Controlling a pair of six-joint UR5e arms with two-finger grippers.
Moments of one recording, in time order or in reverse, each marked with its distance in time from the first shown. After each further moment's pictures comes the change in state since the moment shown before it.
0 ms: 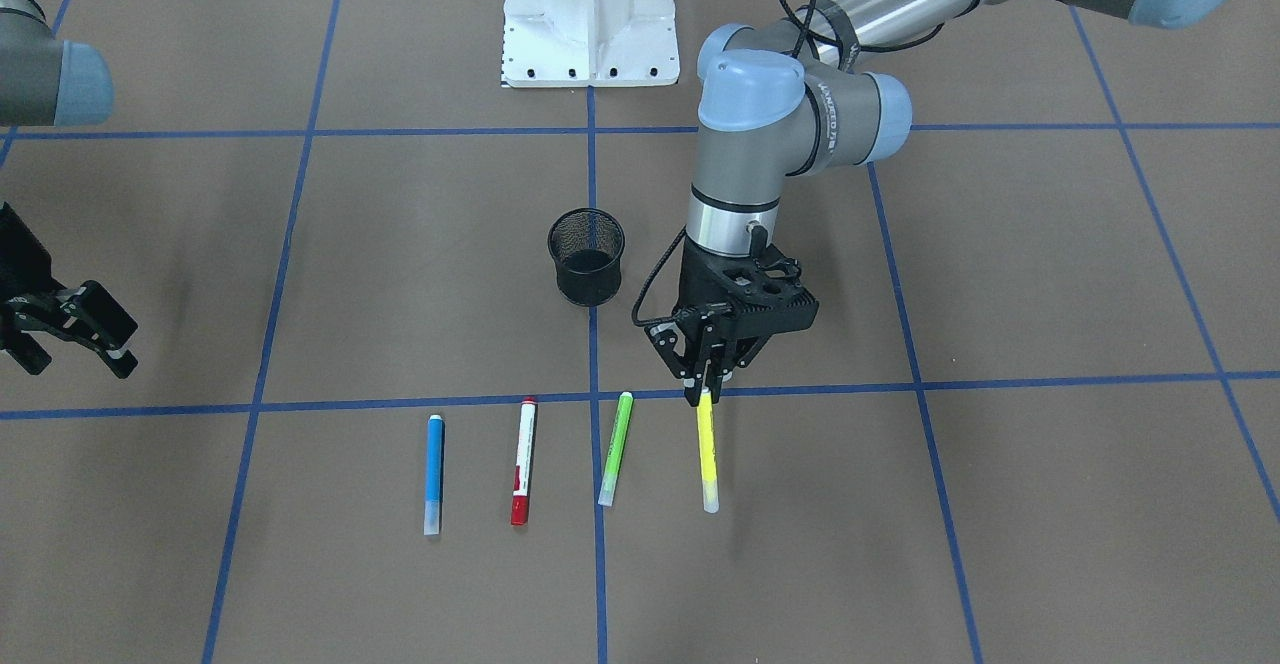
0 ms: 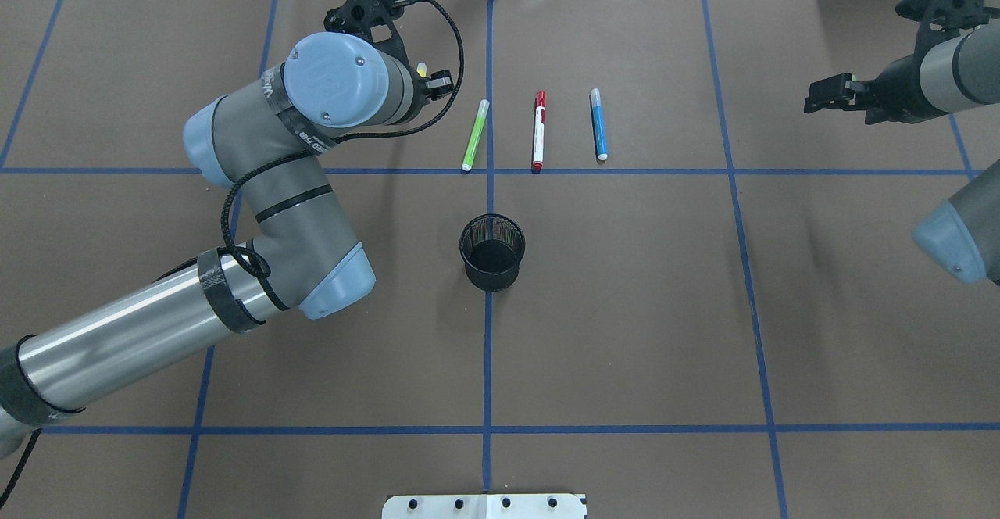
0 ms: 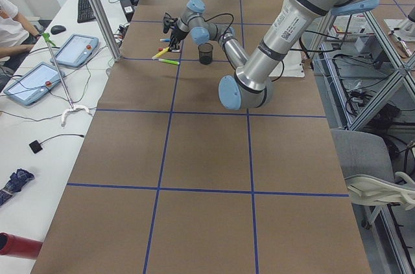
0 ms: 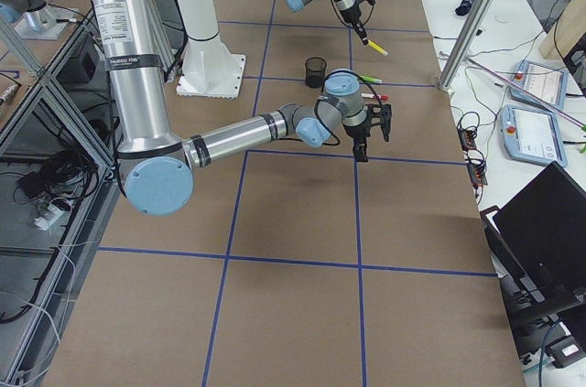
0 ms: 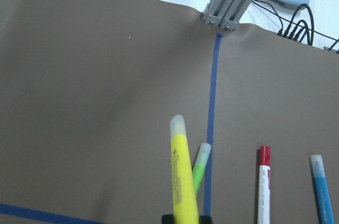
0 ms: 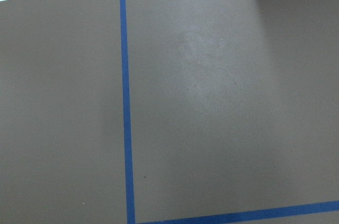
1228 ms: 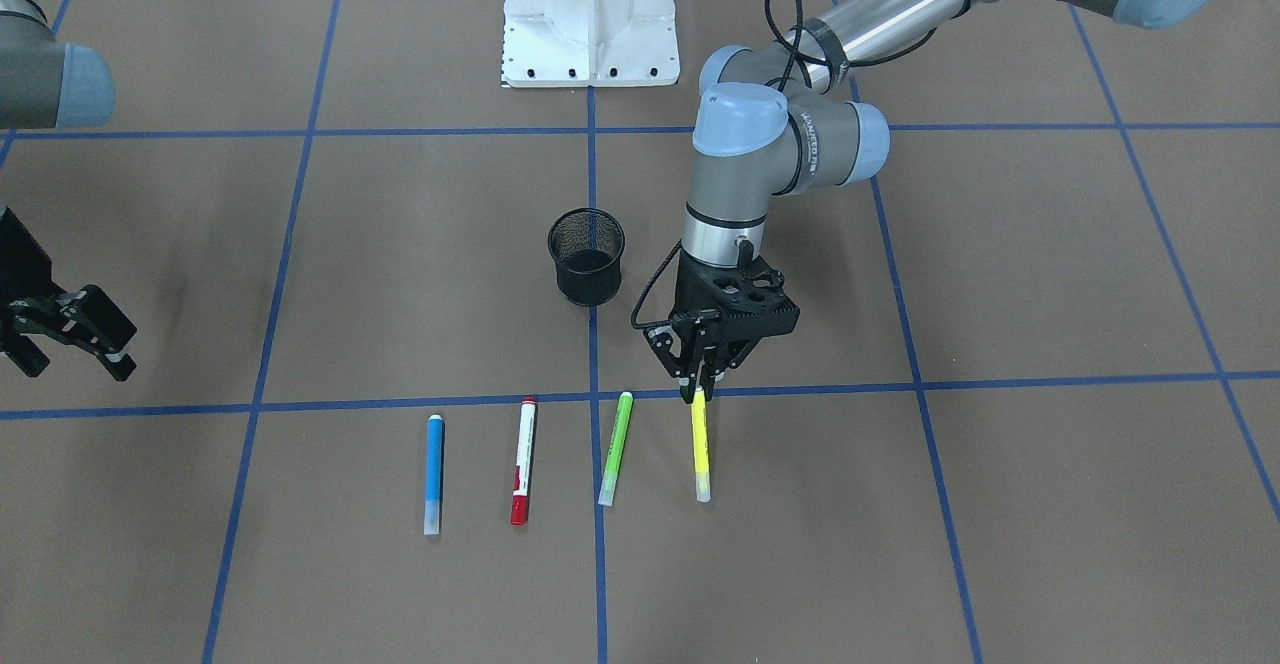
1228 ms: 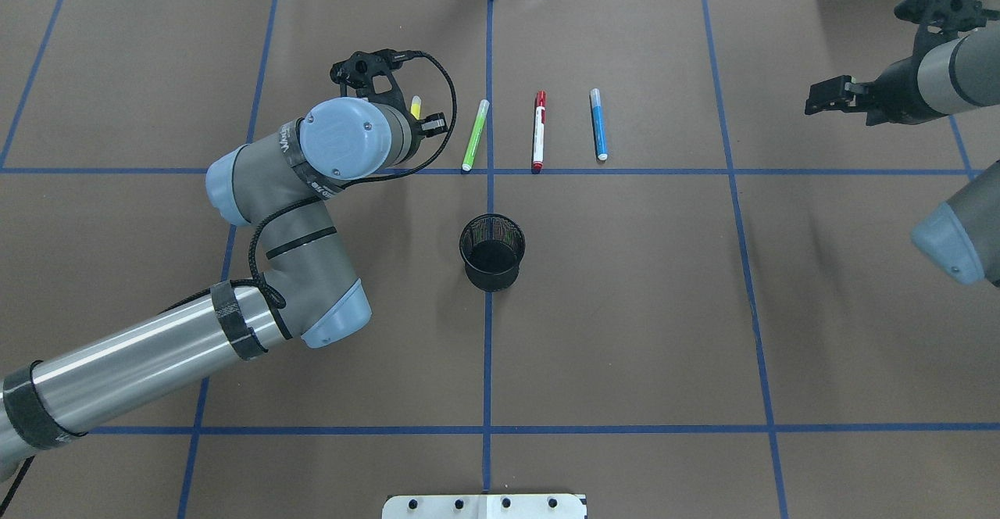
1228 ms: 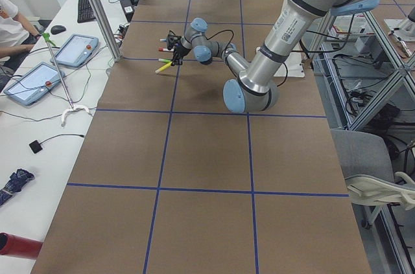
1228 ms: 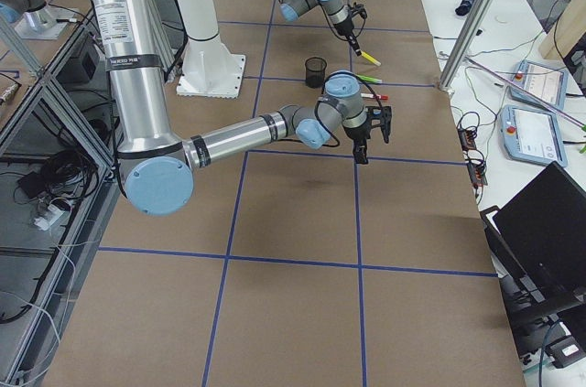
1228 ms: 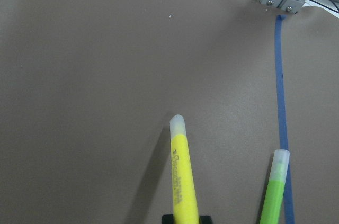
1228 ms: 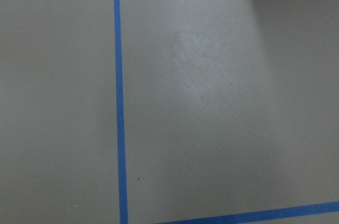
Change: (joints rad) left arm 0.055 0.019 0.055 -0.087 0.047 -0.005; right arm -0.003 -0.001 -0.007 0.000 -0.010 -0.002
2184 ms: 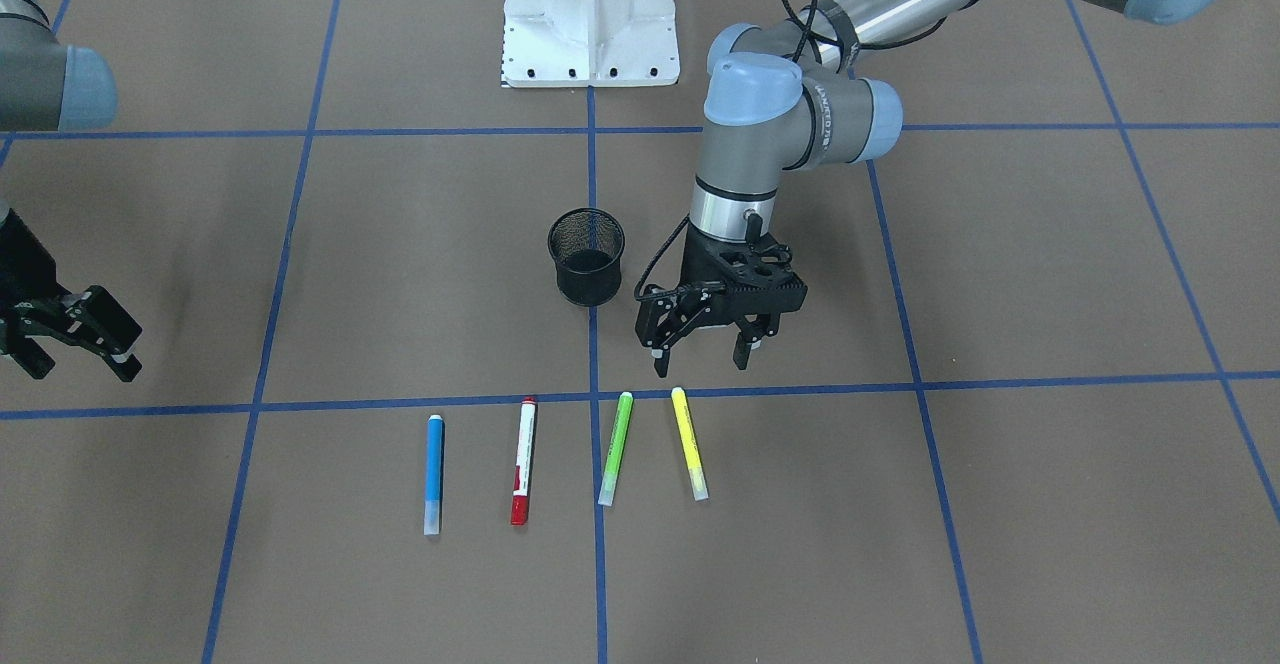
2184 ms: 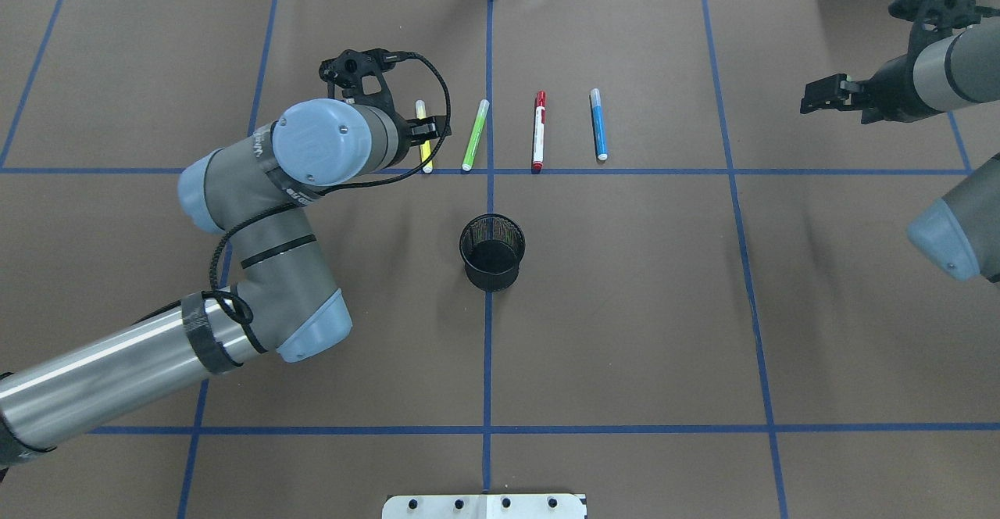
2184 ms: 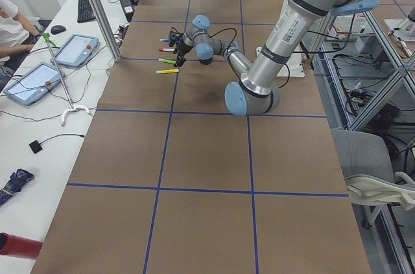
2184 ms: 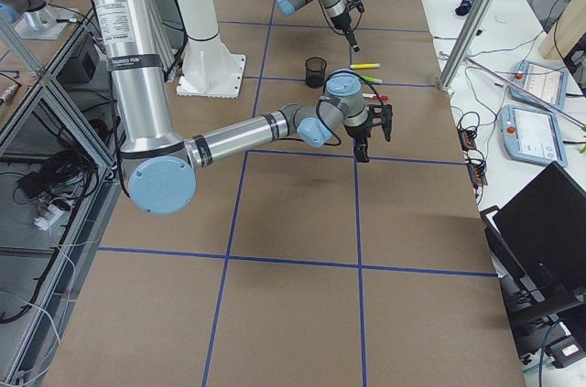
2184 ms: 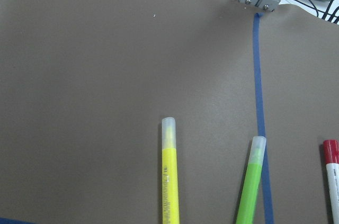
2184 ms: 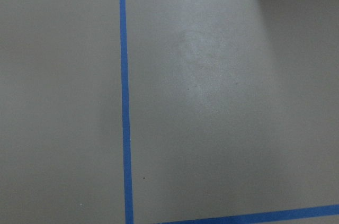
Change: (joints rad) left arm -0.014 0.074 -0.161 0.095 -0.020 0.107; right arm 0.000 0.014 -0.005 -0.006 0.015 -0.013
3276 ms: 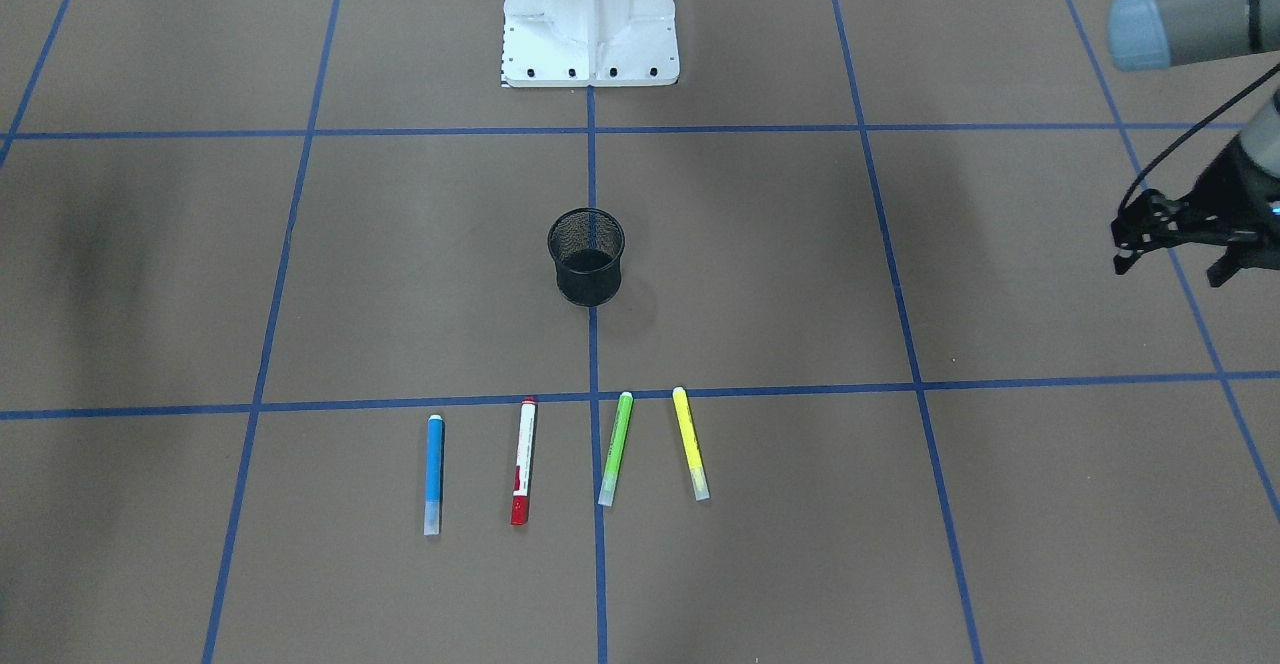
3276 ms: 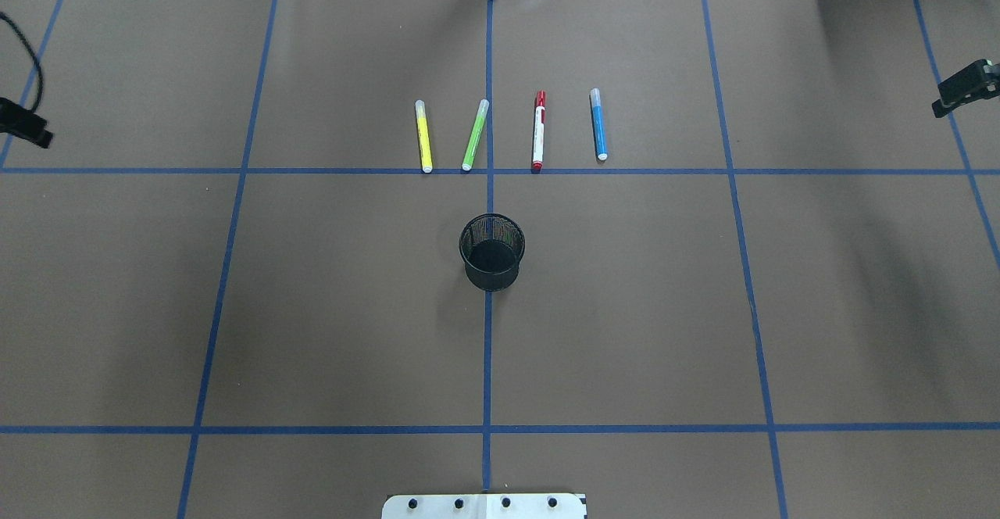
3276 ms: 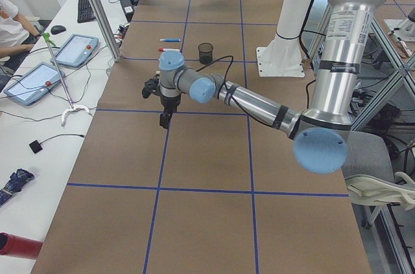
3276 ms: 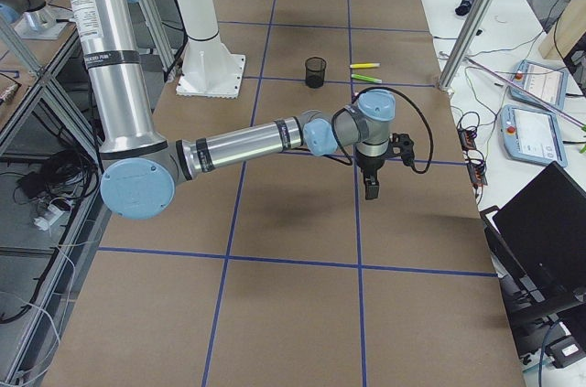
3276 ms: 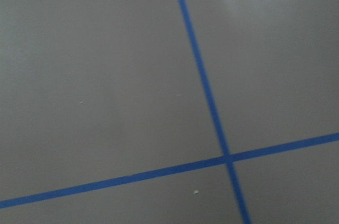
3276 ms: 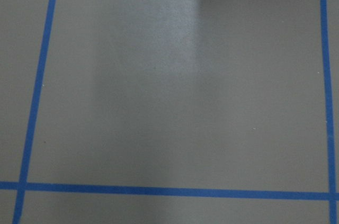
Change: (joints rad) left arm -0.653 0.576 -0.248 0.259 -0.720 1.023; right arm 0.286 -0.010 -0.044 -0.466 0.247 -0.721
